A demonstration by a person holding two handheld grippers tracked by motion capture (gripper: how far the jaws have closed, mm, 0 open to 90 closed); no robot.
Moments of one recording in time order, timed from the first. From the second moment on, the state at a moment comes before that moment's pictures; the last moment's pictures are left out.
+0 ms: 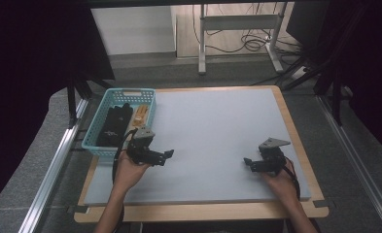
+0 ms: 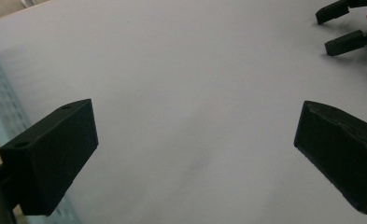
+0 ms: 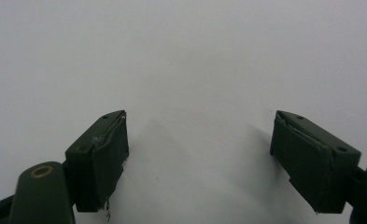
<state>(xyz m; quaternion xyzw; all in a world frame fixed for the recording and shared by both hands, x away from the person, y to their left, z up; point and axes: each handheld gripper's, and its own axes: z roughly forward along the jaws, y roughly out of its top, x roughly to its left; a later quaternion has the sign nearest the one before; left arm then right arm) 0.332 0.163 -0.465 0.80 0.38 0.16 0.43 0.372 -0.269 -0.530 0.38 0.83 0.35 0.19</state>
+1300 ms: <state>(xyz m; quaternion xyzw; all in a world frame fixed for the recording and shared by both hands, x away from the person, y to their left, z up) 0.321 0.092 -0.501 0.83 0.31 0.11 0.44 0.372 -0.269 -0.530 0.38 0.83 0.35 0.19</state>
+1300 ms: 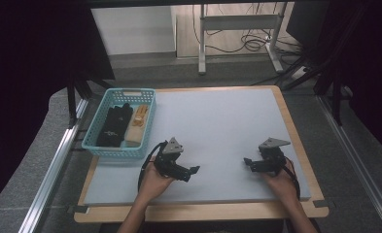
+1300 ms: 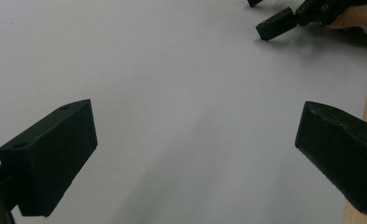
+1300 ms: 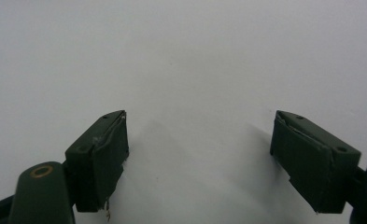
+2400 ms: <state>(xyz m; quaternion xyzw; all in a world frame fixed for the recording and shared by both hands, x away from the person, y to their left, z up) 0.315 0.069 -0.542 0.87 0.29 0.10 0.39 0.372 -0.269 -0.530 0.38 0.83 0.35 0.19</state>
